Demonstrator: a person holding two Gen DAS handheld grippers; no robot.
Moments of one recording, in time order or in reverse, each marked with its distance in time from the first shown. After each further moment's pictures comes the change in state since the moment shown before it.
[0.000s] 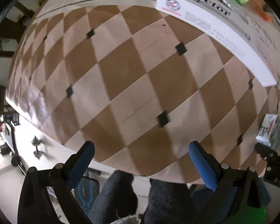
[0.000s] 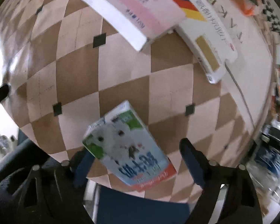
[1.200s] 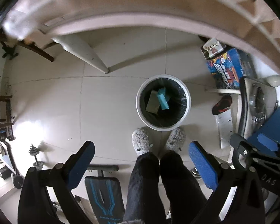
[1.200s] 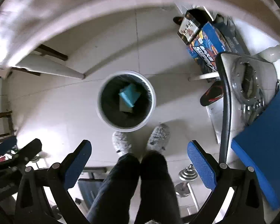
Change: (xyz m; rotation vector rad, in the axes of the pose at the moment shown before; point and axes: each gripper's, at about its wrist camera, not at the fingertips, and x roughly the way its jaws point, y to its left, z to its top) left arm 0.086 0.174 -0.187 0.220 -0.011 -0.054; right arm 0.139 0.269 -0.161 0.654 -0.171 0.267
